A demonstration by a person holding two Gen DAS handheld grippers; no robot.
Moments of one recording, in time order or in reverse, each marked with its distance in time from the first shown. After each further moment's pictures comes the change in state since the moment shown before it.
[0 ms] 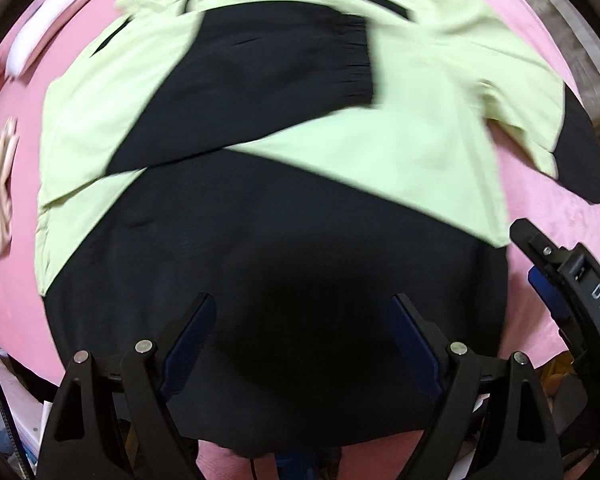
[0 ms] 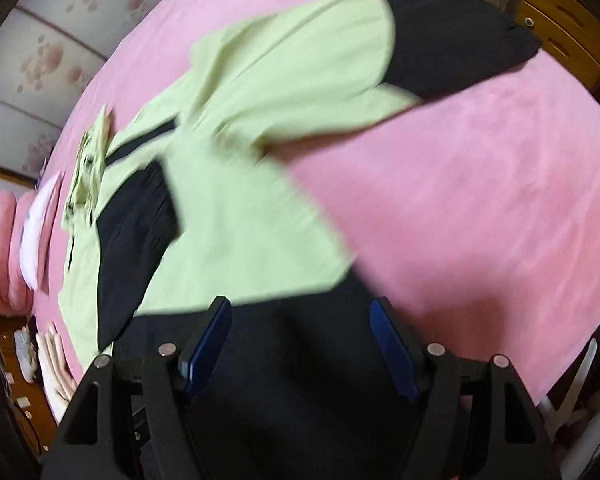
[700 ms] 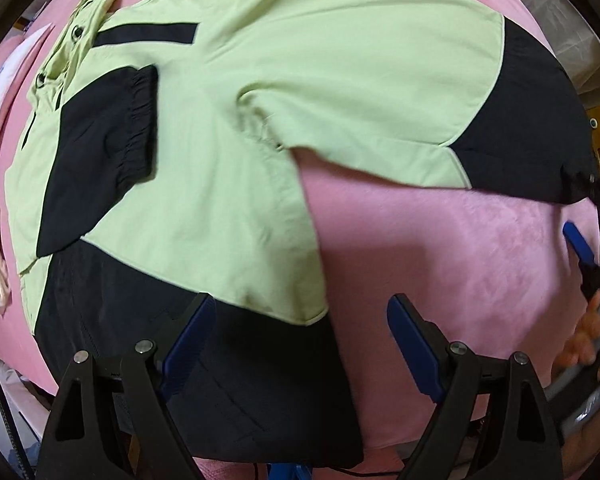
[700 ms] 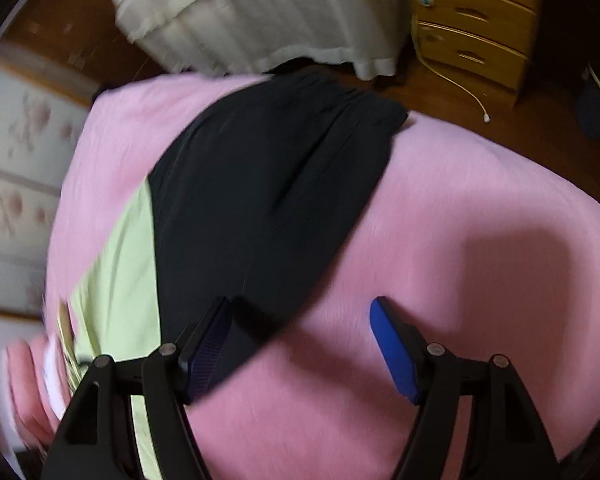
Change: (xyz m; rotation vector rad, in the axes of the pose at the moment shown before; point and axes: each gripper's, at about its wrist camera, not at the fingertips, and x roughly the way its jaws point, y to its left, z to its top) left arm 0.011 -0.210 0.069 0.119 0.054 0.071; right arm -0.004 -0.206 0.160 0.362 -0.188 0.035
